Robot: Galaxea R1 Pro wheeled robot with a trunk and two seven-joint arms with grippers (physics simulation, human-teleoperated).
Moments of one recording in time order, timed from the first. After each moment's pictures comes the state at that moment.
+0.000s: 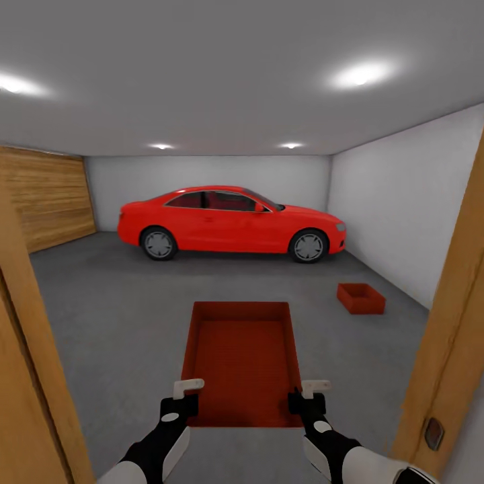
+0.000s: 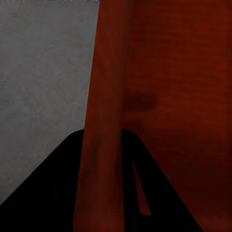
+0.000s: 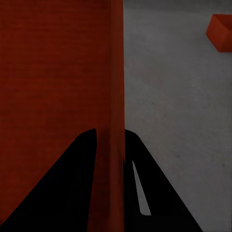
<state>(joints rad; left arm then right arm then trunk) -0.55 -0.13 -0.13 -0.38 0.14 -0.01 0.30 -0.67 0.09 0.74 -0.07 -0.65 -0.36 -0.20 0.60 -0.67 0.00</state>
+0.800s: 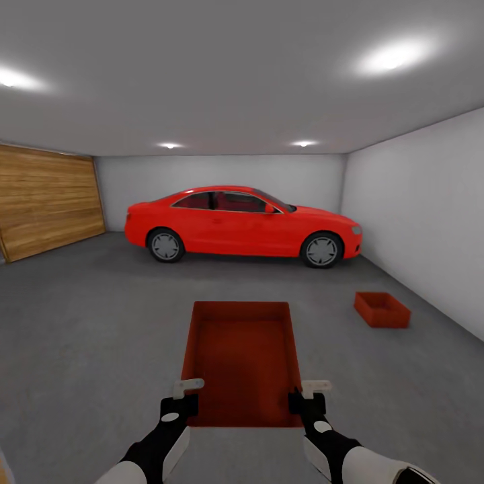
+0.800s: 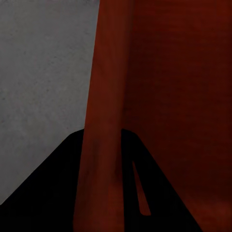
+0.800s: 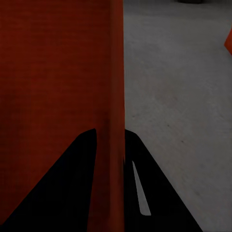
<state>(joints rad) -0.55 -0.13 -0.13 -0.38 0.14 -0.01 0.30 -0.67 0.09 0.74 -0.07 -0.66 -0.36 -0.20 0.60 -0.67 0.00</state>
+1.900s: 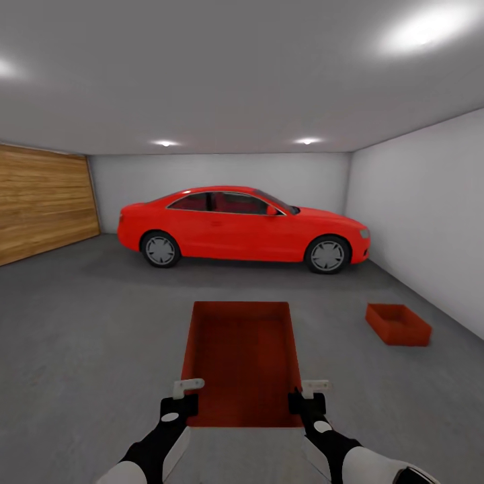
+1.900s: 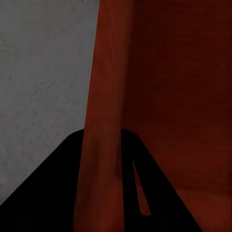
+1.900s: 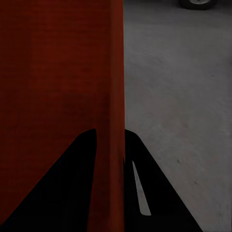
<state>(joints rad) -0.55 -0.13 -0.13 -0.38 0.14 -0.01 0.30 -0.67 0.09 0.74 -0.07 -0.66 -0.36 -0.20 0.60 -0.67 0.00</state>
